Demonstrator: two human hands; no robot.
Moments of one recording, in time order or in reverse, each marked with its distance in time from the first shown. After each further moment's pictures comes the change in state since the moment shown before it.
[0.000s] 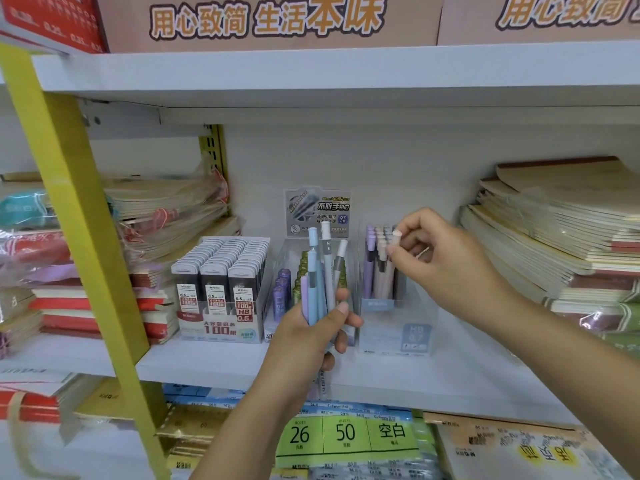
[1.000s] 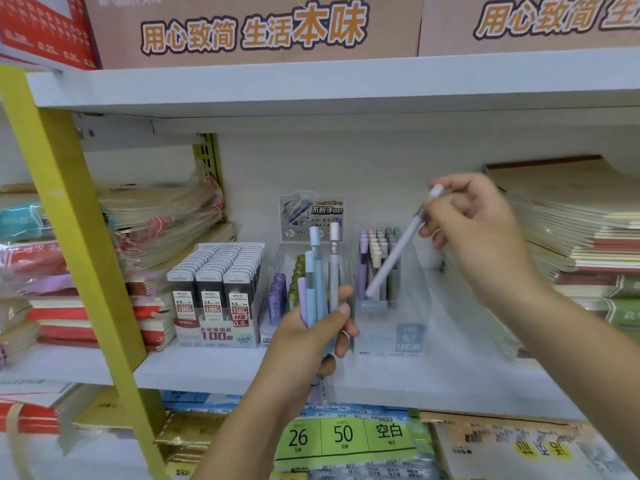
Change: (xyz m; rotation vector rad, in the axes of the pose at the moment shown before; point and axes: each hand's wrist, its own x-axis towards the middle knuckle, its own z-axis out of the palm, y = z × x) left_hand -0.002 0.005 0.006 -0.034 -0.085 0.003; right_hand 0.009 -0.021 -0.029 0.471 0.272 0.179
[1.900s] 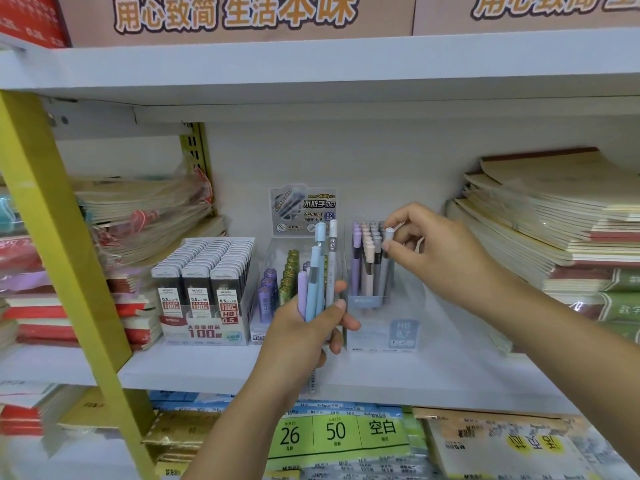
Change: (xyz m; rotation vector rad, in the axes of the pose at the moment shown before) left_hand 0.011 -0.004 0.004 0.120 0.090 0.003; right_hand 0.005 0.040 -0.002 -0.681 -0.317 -0.201
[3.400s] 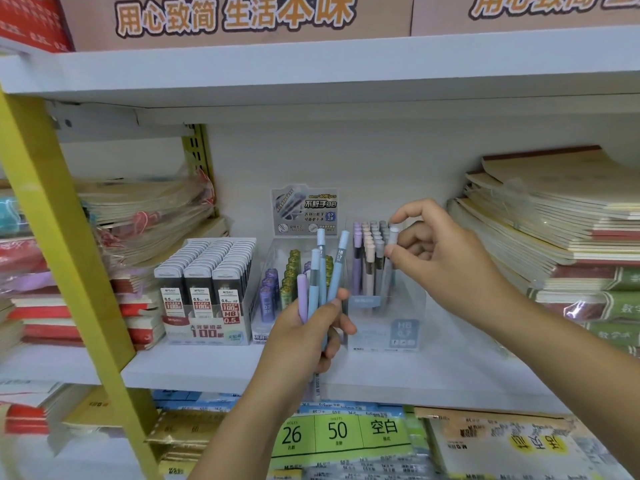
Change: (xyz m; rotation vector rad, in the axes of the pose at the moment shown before) left_hand -0.005 0.000 0.002 -0.056 -0.008 -0.034; right_hand -0.016 -0.009 0.001 0.287 0.044 0.027
